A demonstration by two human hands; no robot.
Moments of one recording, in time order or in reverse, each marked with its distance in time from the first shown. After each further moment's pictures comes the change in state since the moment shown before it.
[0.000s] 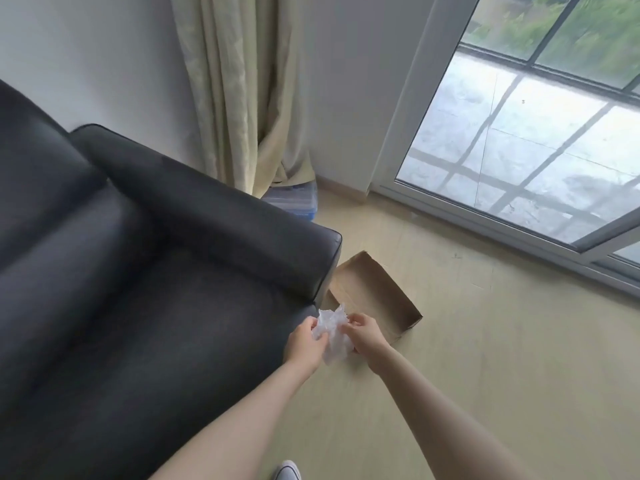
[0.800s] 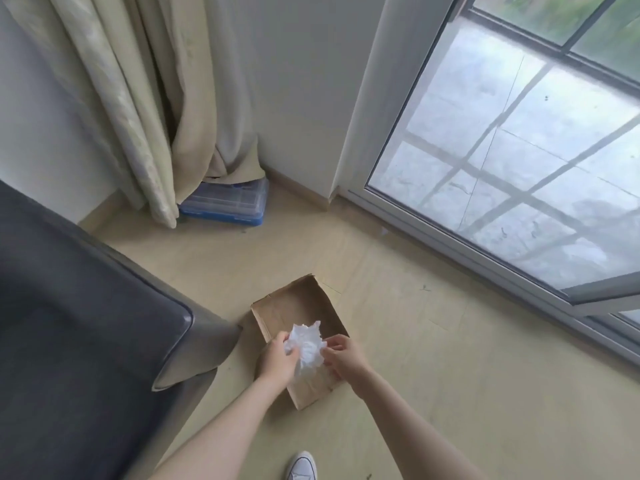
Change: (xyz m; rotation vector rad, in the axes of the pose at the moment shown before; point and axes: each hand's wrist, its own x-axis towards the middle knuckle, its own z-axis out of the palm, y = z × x) left_hand 0.206 0.131 0.176 0.023 -0.002 -0.213; right_hand 0.230 -0.009 -0.207 -0.208 -0.138 0.118
